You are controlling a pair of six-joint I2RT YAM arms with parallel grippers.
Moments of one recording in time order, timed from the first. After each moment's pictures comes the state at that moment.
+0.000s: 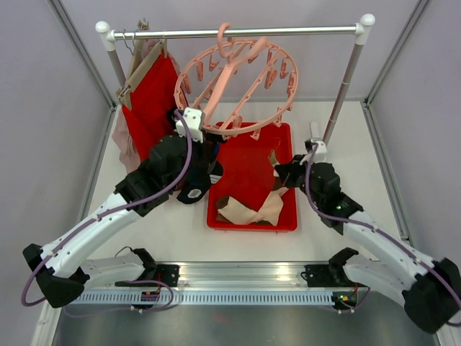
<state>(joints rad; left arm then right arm) -0.83 1.08 1.20 -0.33 -0.43 -0.17 0.56 1.01 0.58 0.14 0.09 0.50</state>
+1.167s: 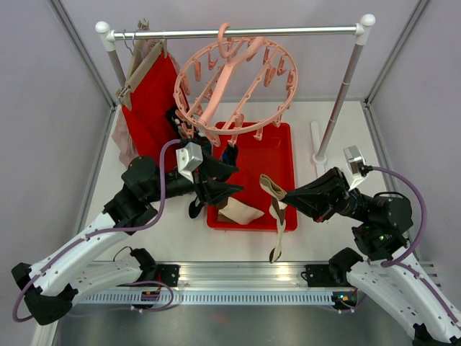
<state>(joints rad) -0.83 0.88 0.98 0.04 0.51 -0.12 0.56 0.53 0.69 0.42 -0.75 0.80</state>
